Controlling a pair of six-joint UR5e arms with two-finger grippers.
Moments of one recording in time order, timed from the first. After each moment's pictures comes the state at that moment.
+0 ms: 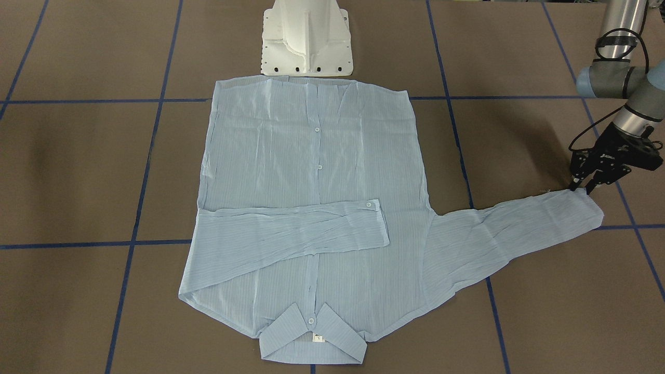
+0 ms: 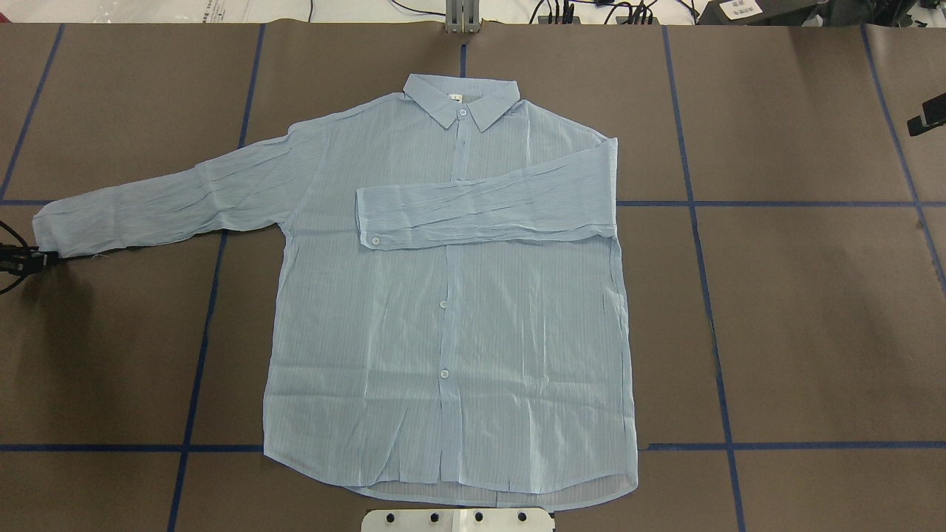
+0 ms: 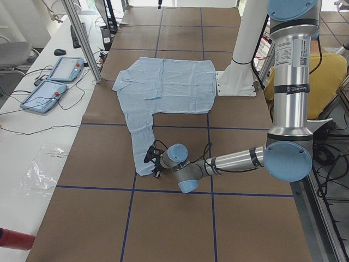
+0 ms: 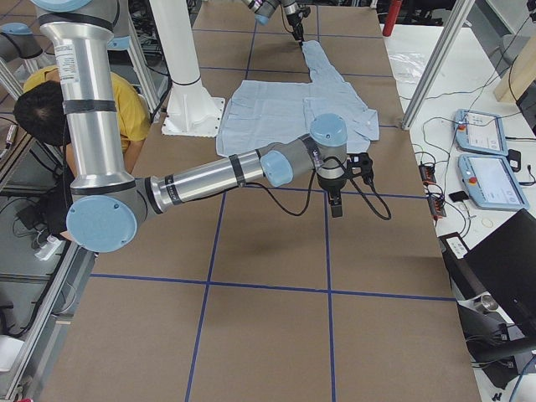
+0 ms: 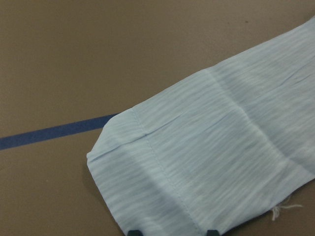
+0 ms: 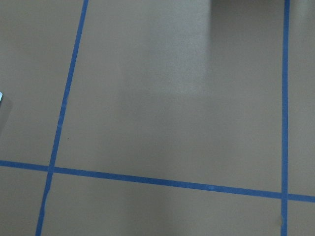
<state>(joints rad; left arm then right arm) -0.99 -1.51 -1.23 -2.96 -1.99 -0.74 1.38 -1.47 1.79 -1.40 2.30 0.38</state>
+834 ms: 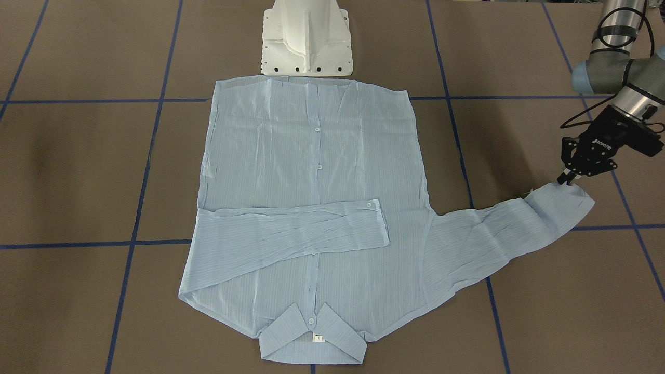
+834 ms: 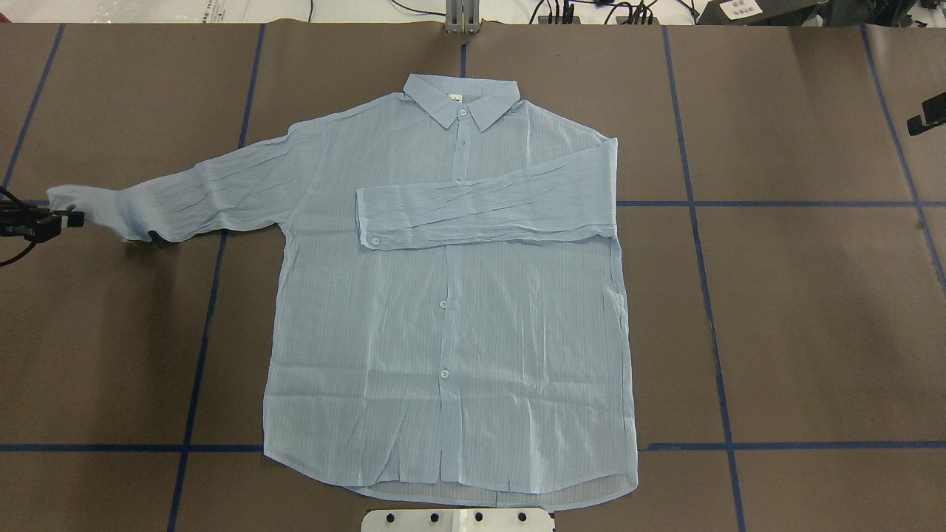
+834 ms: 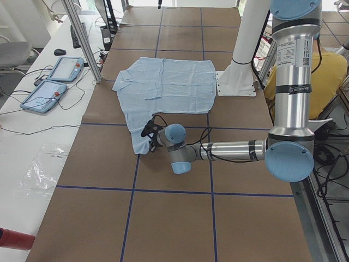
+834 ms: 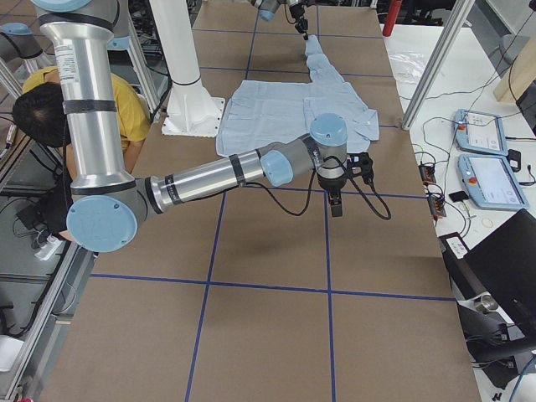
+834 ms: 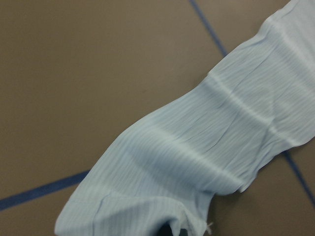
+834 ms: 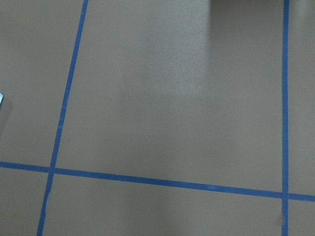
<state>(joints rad) -1.04 -1.54 -1.48 -2.96 -2.09 -0.79 1.38 -1.47 1.79 -1.40 2.31 0.39</state>
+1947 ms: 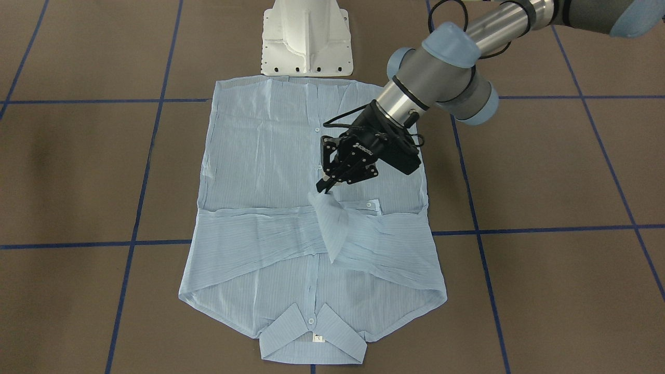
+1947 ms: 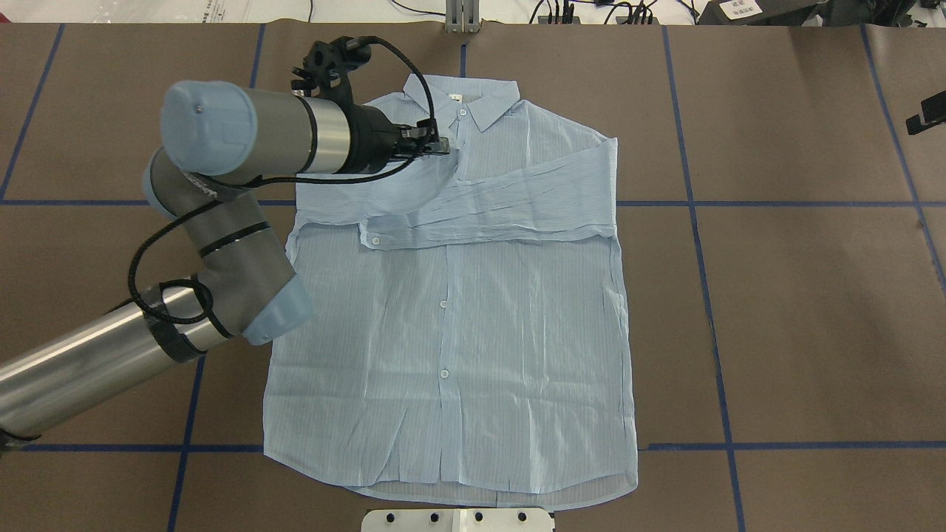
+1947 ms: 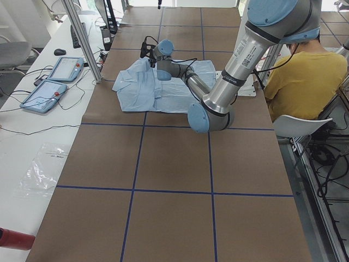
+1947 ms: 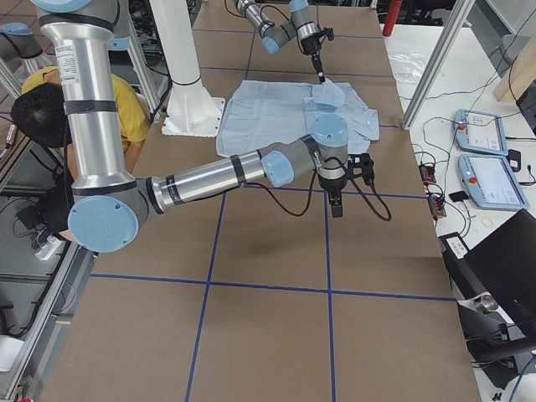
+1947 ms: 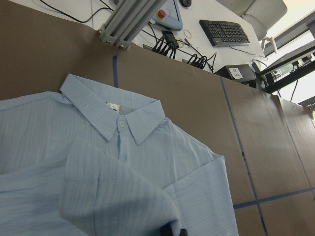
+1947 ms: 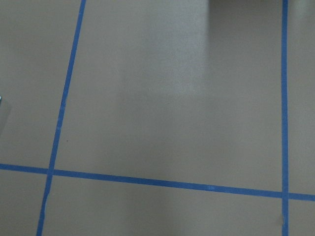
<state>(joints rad) -0.64 -2.28 -1.49 -2.48 -1.78 -1.38 1.38 -1.46 1.79 -1.40 2.30 0.40</state>
